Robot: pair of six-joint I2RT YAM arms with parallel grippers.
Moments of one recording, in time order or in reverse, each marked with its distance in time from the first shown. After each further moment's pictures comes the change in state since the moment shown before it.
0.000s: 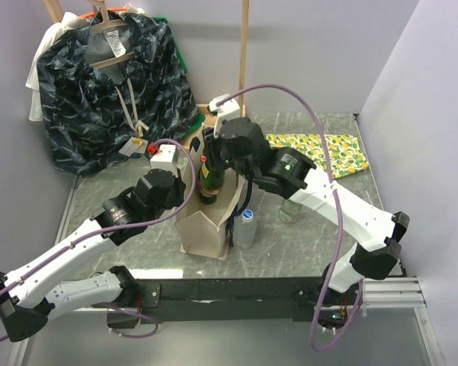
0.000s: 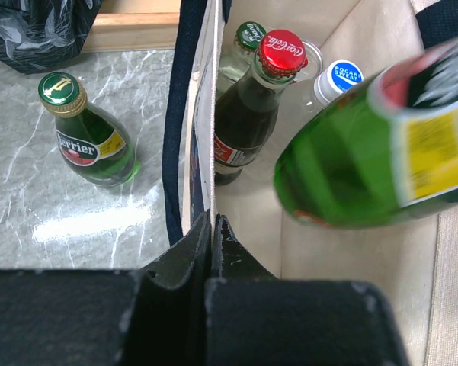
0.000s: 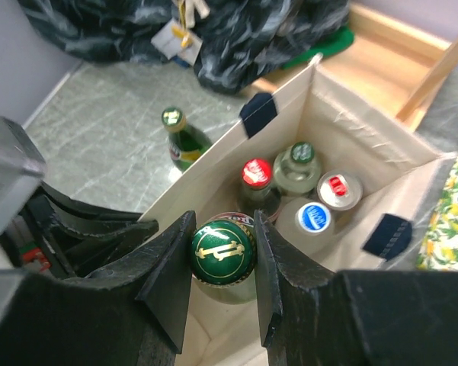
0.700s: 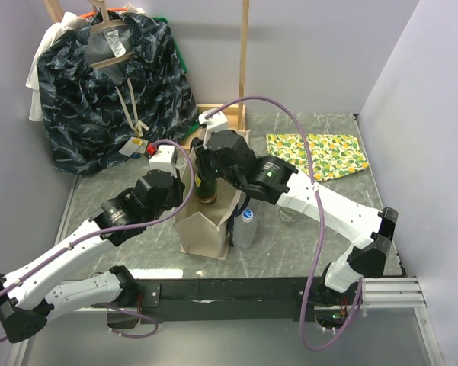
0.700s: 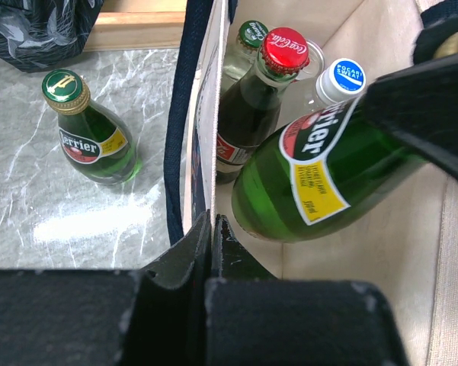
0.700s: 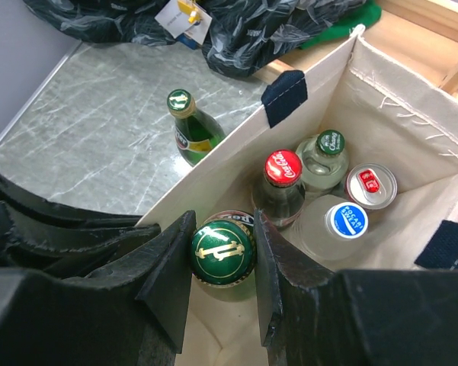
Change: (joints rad) left arm 0.000 -0.013 -0.005 -0.006 -0.001 -0.002; right arm 0.024 0.025 -0.145 0.128 -0.008 0.036
